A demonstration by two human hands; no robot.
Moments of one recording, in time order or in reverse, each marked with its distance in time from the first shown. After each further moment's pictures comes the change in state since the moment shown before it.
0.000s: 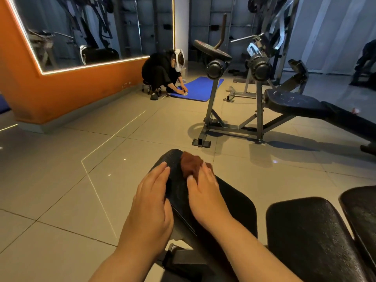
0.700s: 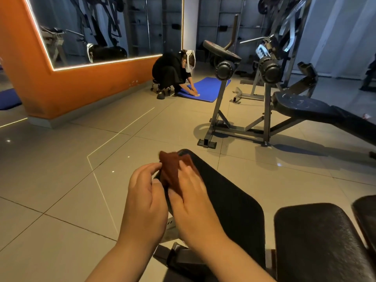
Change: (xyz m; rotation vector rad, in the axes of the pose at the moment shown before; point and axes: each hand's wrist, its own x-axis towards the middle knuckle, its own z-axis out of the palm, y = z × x) left_hand 0.009 -0.003 -0.017 -0.290 0.225 -0.179; right_hand -0.041 -0.045 0.018 -0.011 -0.105 -0.269
